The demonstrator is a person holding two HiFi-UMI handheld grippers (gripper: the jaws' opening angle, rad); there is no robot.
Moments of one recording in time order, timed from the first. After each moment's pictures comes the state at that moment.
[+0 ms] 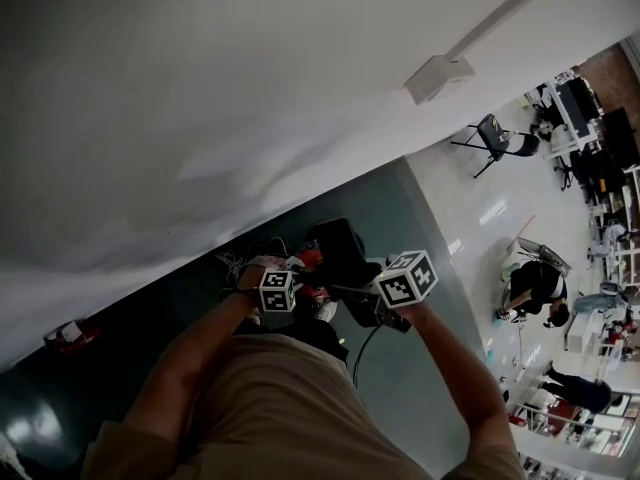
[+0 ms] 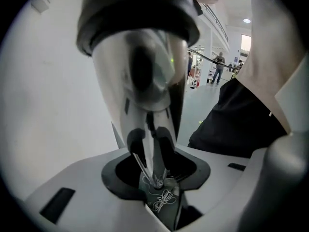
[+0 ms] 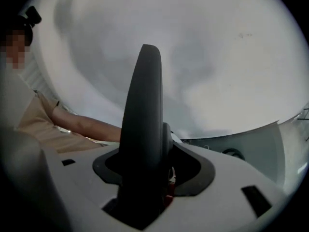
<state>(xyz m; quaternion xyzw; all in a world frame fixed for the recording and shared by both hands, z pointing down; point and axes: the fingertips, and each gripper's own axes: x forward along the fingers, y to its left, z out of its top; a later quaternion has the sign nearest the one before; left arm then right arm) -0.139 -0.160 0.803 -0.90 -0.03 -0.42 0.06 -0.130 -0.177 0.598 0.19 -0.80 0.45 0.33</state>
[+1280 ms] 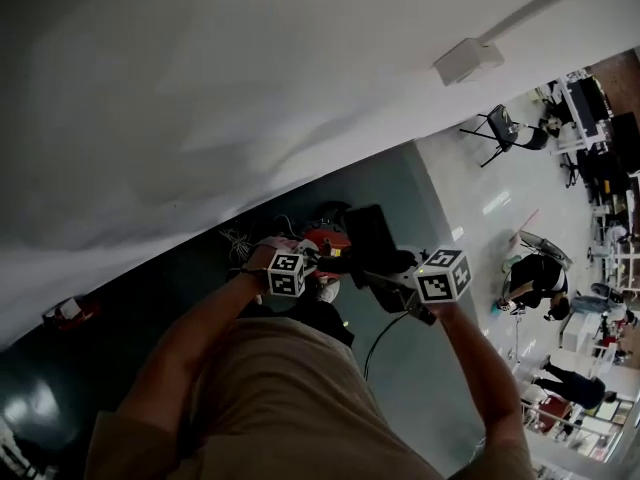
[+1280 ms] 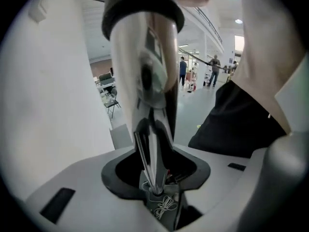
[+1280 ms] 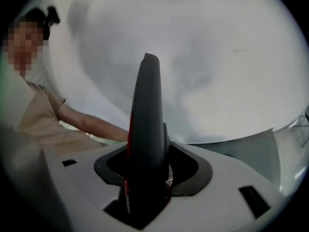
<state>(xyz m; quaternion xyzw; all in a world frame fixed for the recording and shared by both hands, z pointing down) -0.132 -0.151 0.792 -0.92 -0.04 -0.39 0.07 -0.107 -0.169 0.574 0.22 -0.83 0.38 0.34</state>
